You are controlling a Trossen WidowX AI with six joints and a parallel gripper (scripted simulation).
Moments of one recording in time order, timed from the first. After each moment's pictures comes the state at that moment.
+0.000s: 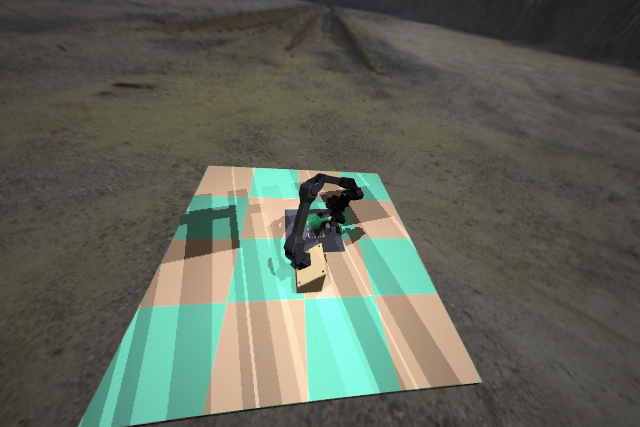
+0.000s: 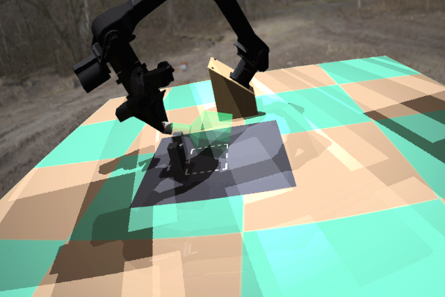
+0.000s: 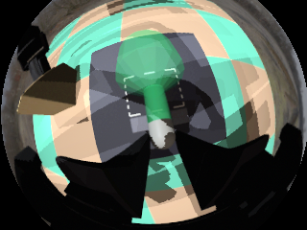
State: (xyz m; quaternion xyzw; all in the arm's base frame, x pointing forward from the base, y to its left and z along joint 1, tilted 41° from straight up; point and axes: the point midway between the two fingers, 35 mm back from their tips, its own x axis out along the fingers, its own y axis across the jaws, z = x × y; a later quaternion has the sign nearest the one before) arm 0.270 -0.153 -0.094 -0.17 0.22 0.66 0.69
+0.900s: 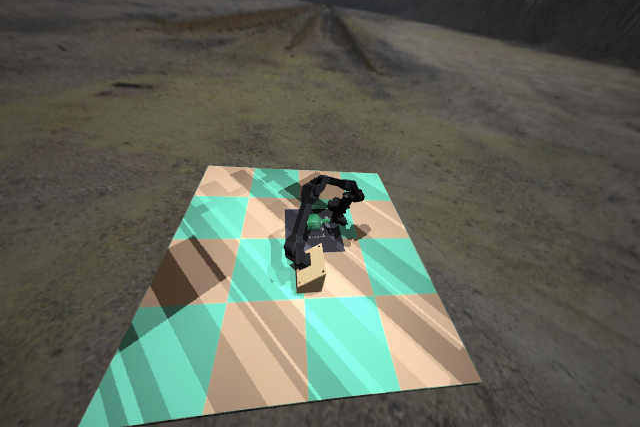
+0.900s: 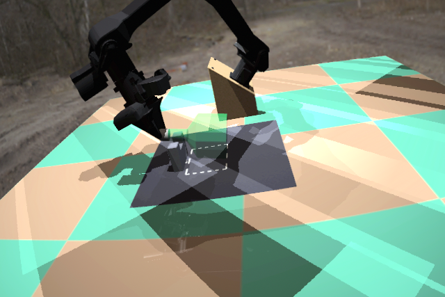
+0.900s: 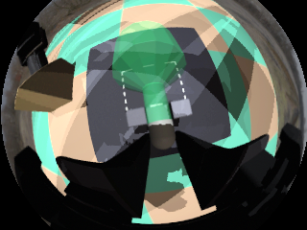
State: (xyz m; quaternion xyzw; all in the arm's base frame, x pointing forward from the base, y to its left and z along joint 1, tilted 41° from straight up) arm 0.271 -0.151 -0.112 -0.17 0.22 0.67 0.69
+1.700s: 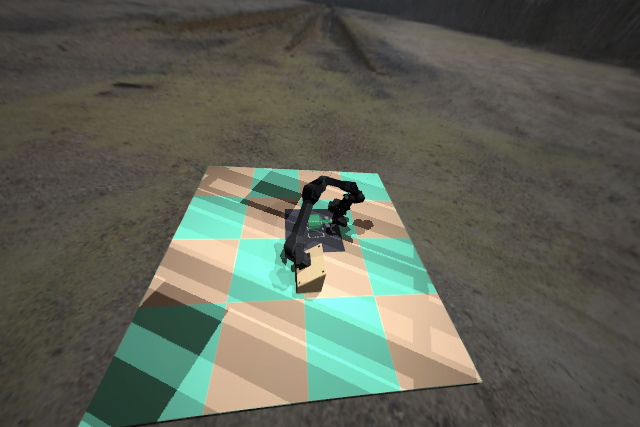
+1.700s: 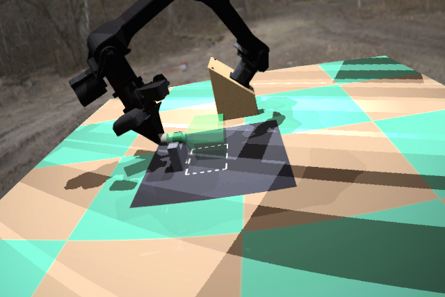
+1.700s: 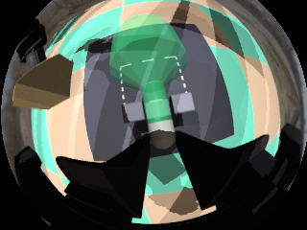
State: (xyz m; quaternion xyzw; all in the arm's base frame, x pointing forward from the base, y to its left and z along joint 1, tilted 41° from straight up) arm 0.272 -0.148 -0.124 -0.17 0.22 0.67 0.69
